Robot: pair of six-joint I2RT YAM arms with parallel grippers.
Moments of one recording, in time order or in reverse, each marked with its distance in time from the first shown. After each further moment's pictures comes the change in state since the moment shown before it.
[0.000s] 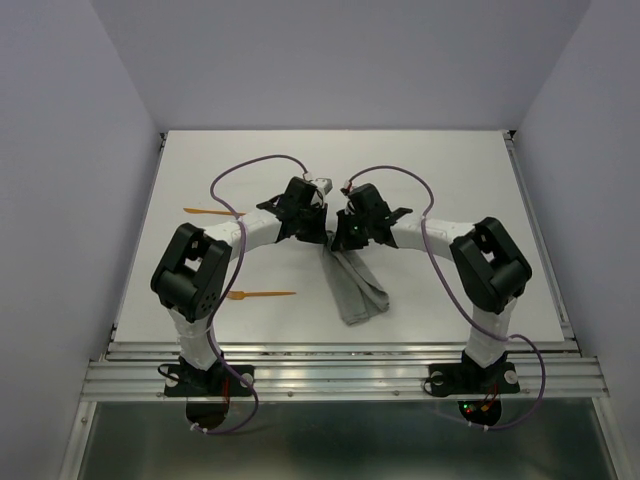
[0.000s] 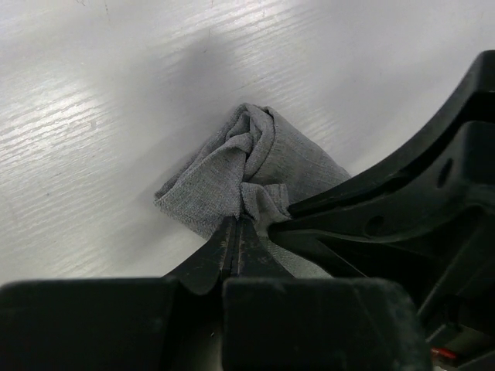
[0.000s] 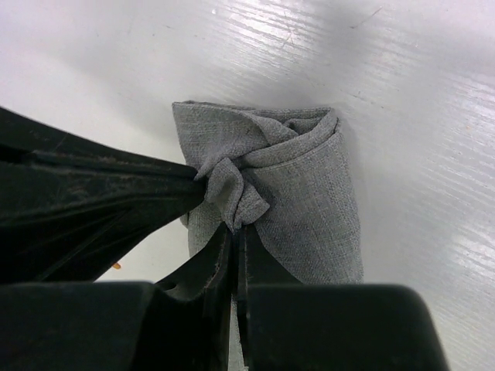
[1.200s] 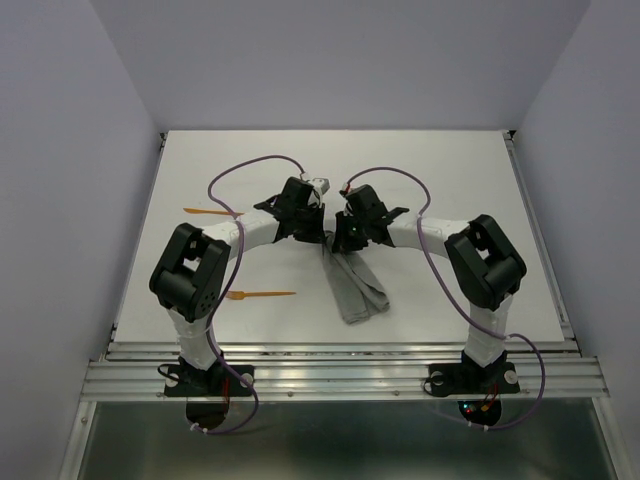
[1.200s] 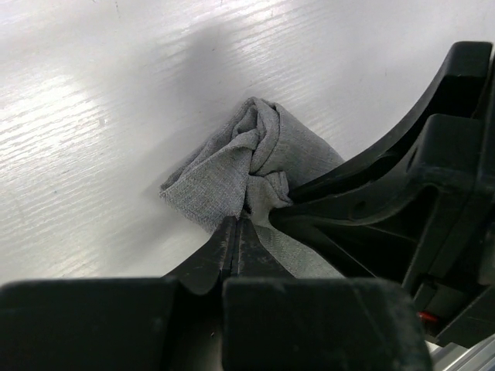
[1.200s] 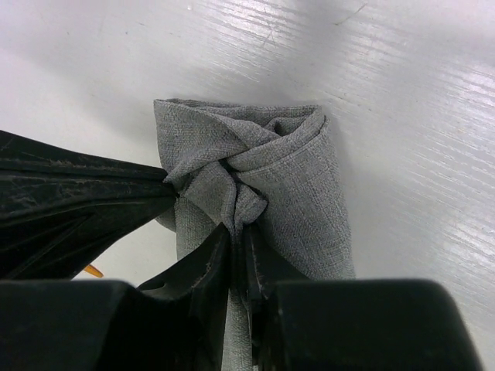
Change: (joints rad) left arm 0.021 -0.004 -0.012 0.013 0.017 0.001; right arm 0.001 0.047 0.032 -0.037 0.029 -0.017
